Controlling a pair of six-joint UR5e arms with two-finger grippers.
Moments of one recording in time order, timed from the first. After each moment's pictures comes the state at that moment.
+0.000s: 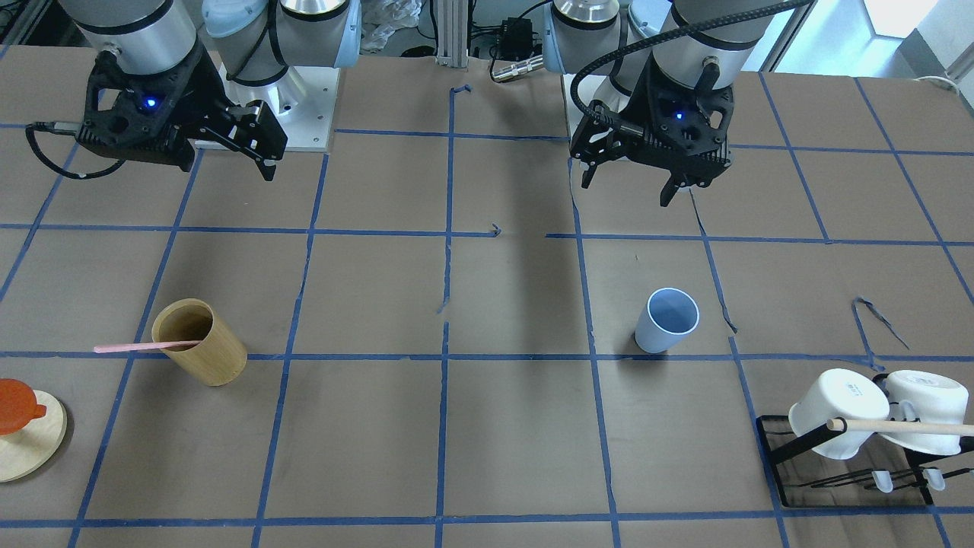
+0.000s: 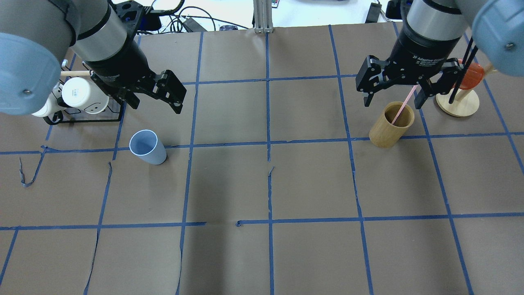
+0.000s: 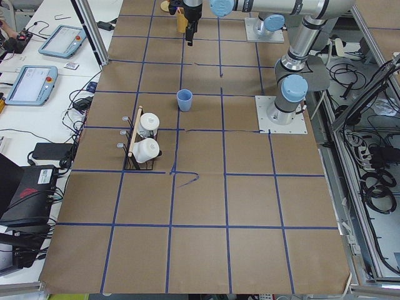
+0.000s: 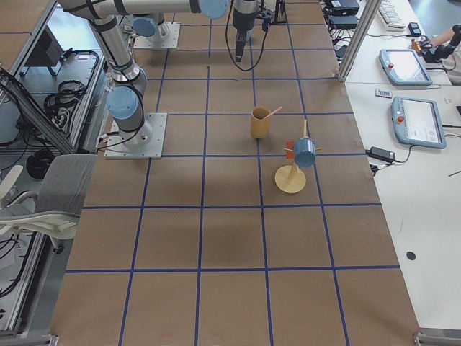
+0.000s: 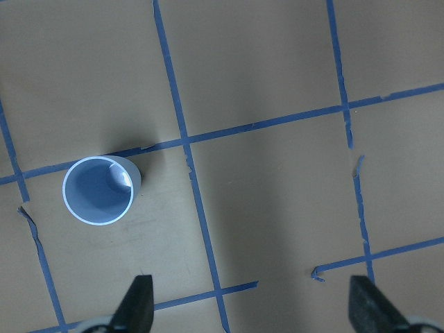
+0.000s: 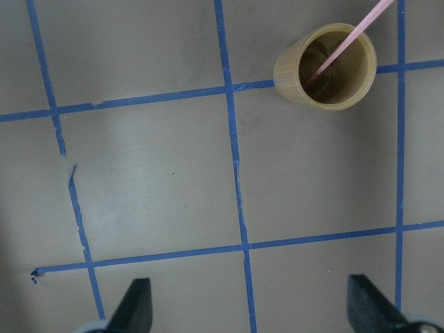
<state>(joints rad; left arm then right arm) -1.61 -1.54 -1.60 -1.56 1.51 0.16 1.57 -1.59 1.56 -1.46 -1.57 0.11</state>
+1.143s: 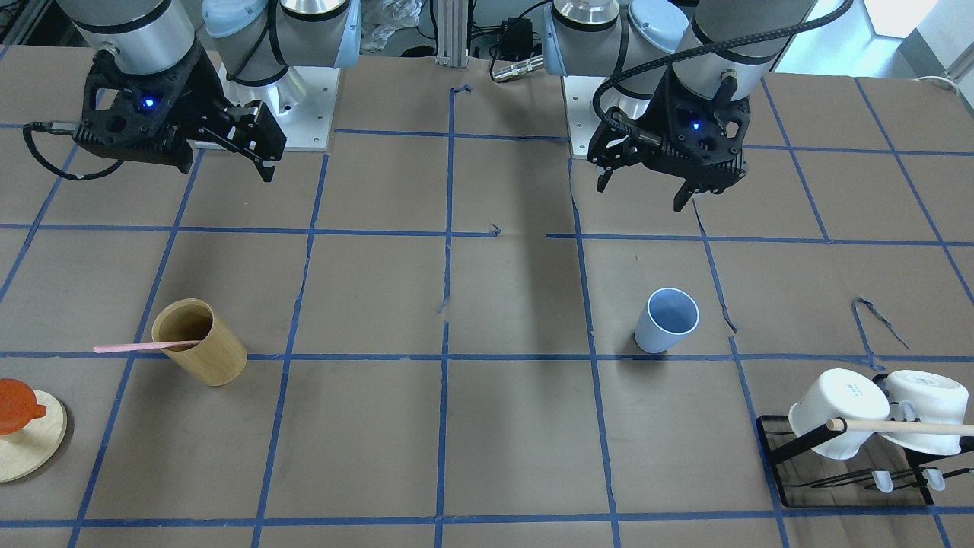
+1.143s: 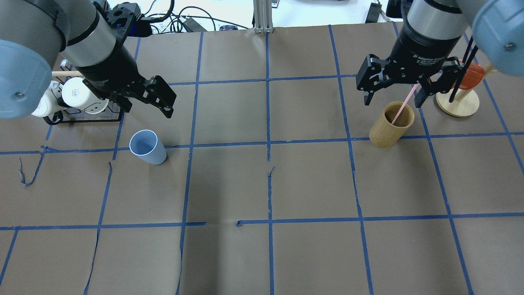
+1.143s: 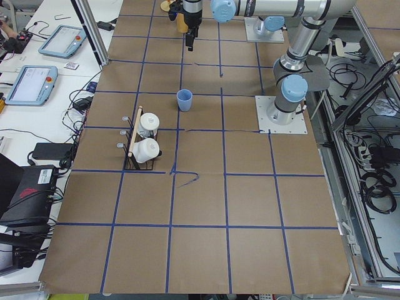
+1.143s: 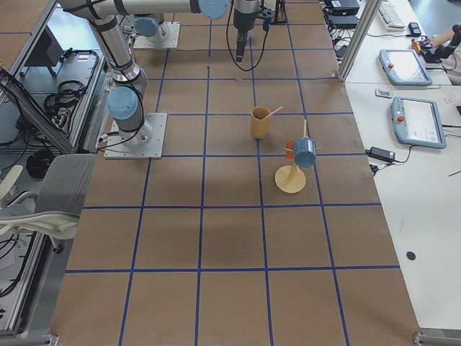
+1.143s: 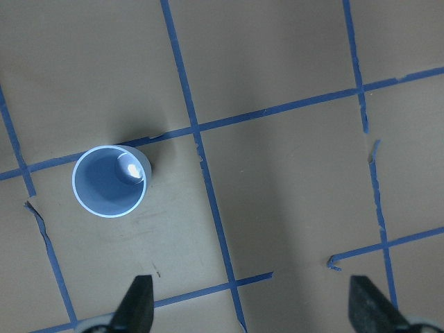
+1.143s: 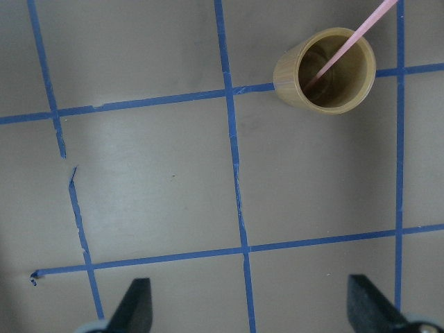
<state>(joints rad) -1.57 -1.54 -1.63 -1.55 1.50 0.23 1.57 -1.59 1.56 -1.47 -1.57 0.11</state>
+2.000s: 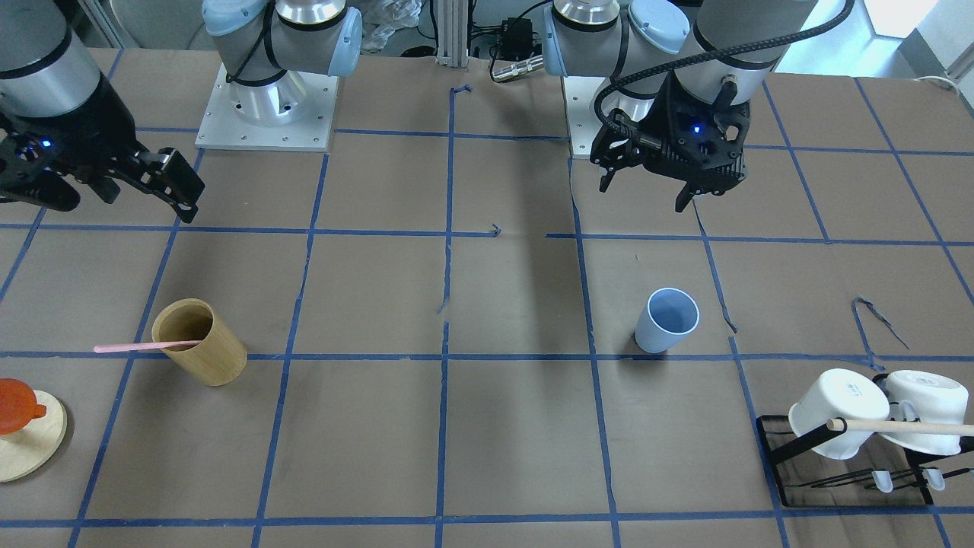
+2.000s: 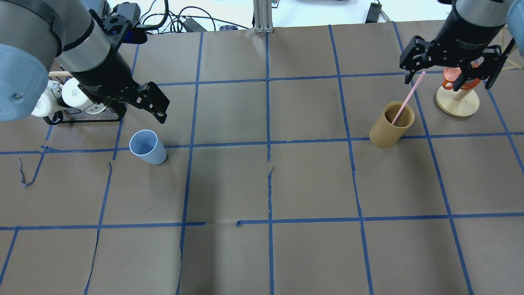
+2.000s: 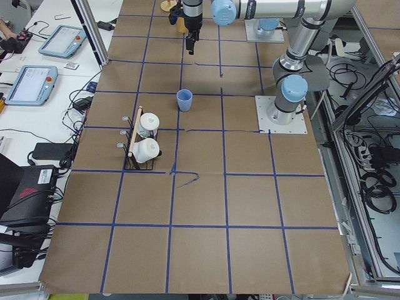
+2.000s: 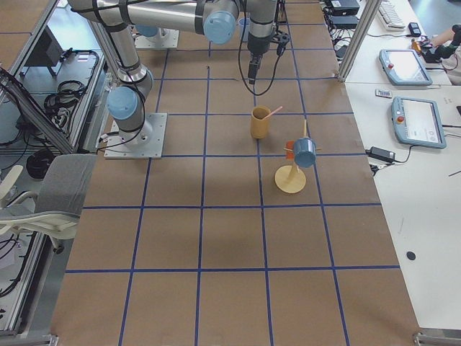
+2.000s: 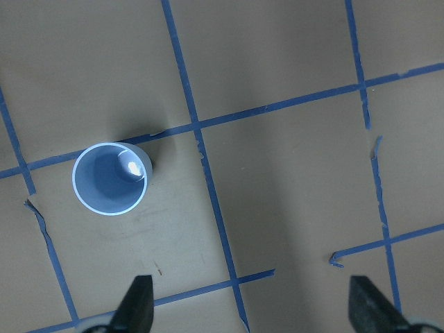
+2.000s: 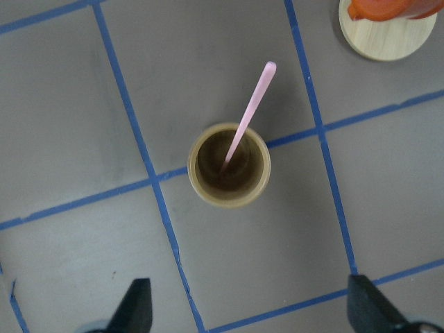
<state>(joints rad) -1.51 -1.53 -1.66 -1.56 1.51 0.30 1.39 -1.51 1.58 -1.67 -1.60 0.10</state>
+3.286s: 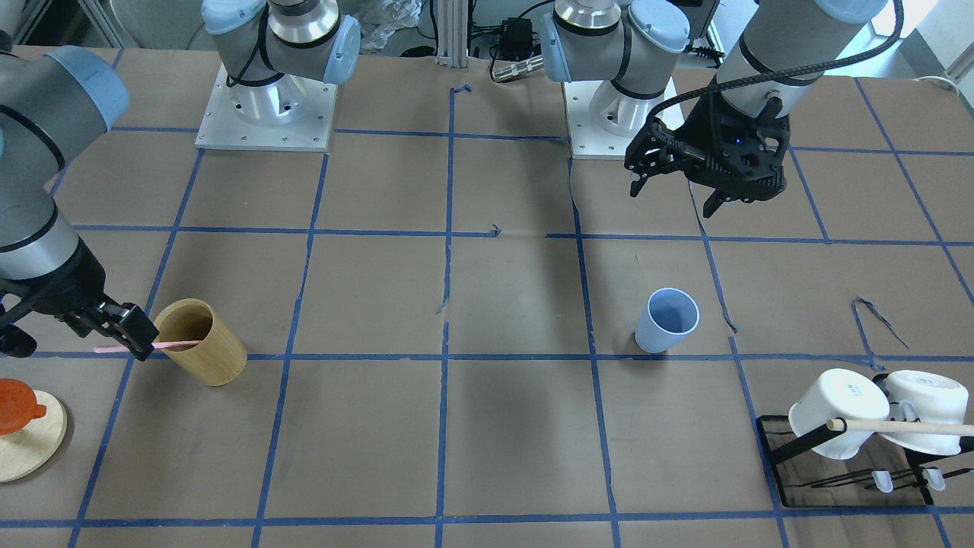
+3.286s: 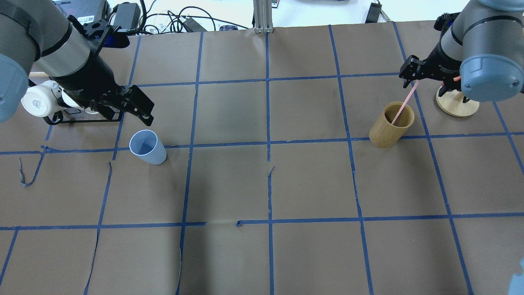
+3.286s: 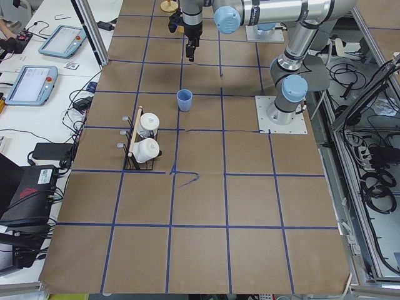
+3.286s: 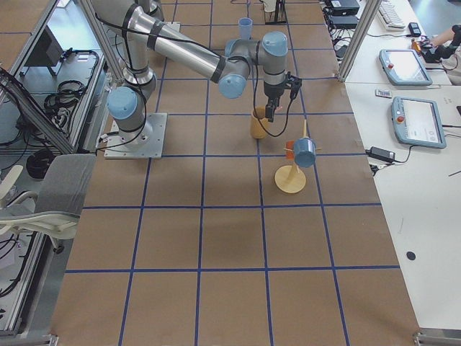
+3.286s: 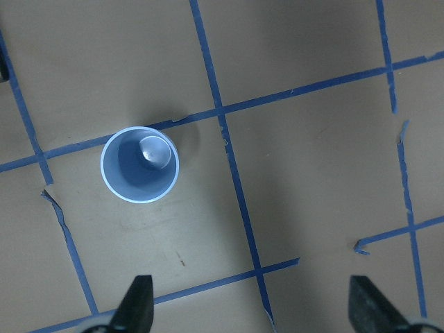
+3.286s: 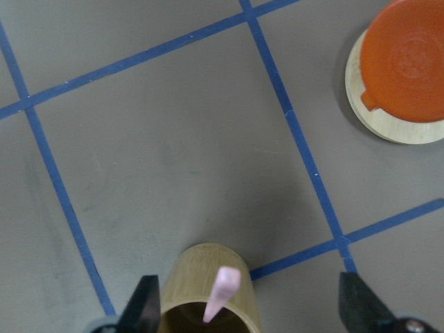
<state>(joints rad) -1.46 -1.52 -1.68 -1.56 1.49 0.34 1.31 -1.35 1.75 -2.14 -1.55 0.10</state>
